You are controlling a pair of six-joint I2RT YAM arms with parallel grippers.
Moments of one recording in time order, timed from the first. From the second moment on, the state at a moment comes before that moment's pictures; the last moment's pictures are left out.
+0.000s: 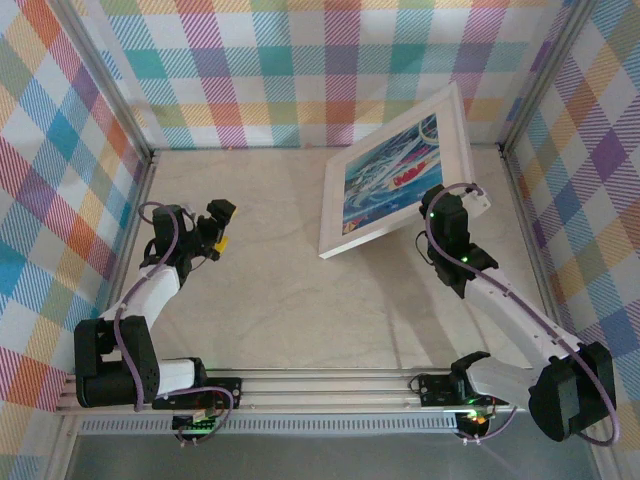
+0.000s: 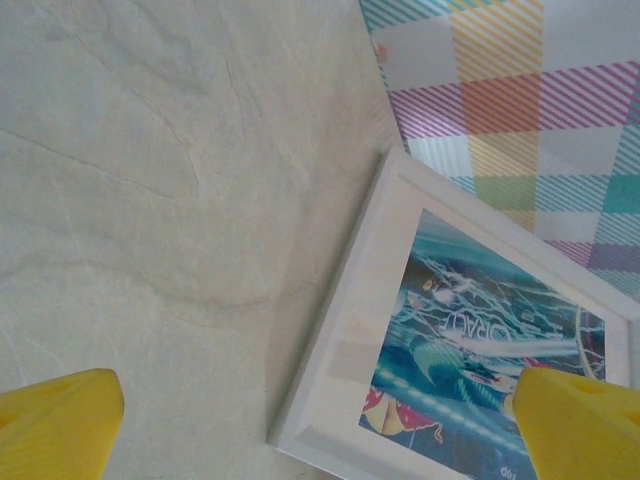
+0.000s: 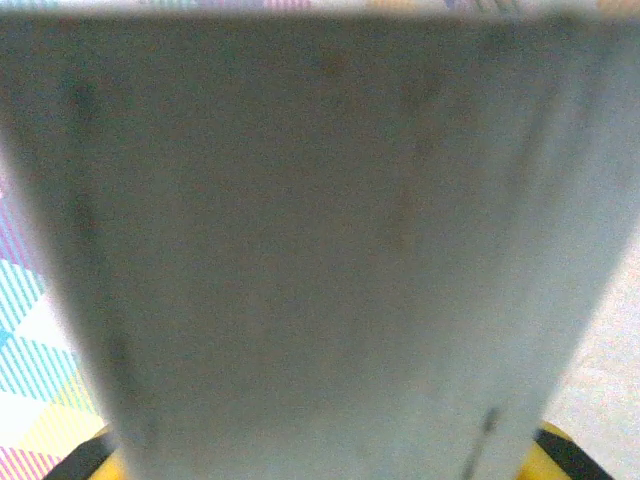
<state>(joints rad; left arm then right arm) 0.06 1.29 0.68 0.05 0.51 -1.08 0.41 1.12 0.80 -0.02 0.59 0.99</state>
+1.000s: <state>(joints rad) -0.01 1.53 0.93 -0.06 0.49 -0.95 0.04 1.32 0.71 0.04 -0.08 1.11</state>
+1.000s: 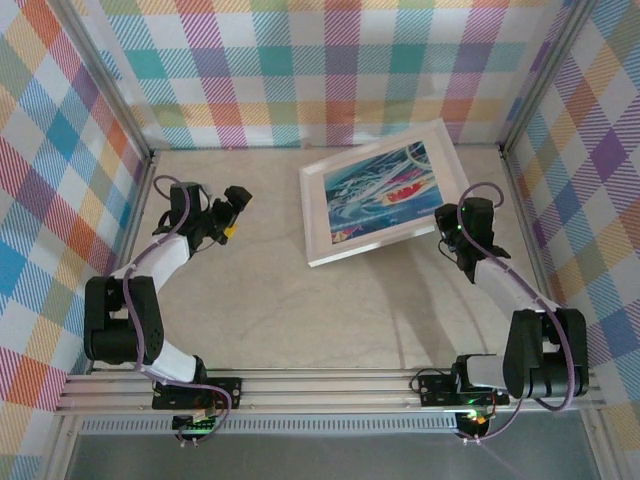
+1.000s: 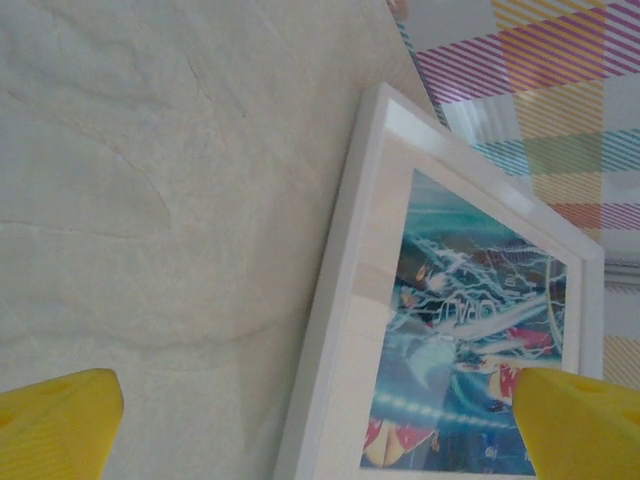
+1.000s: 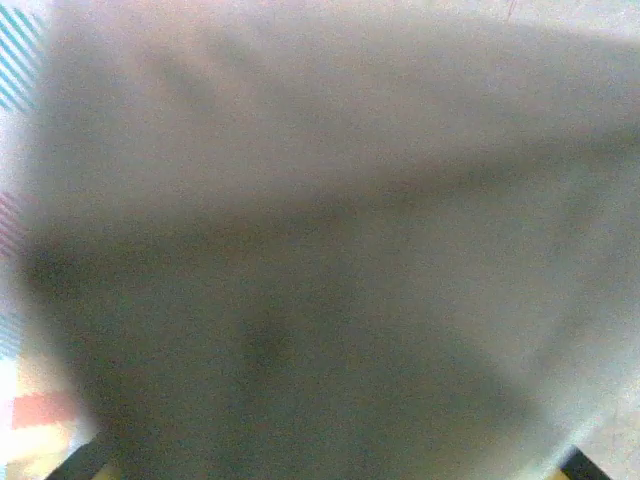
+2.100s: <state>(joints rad) -0.01 1.66 1.03 -0.26 0.44 -0.75 -0.04 2.01 1.29 -0.42 -0.77 0.53</state>
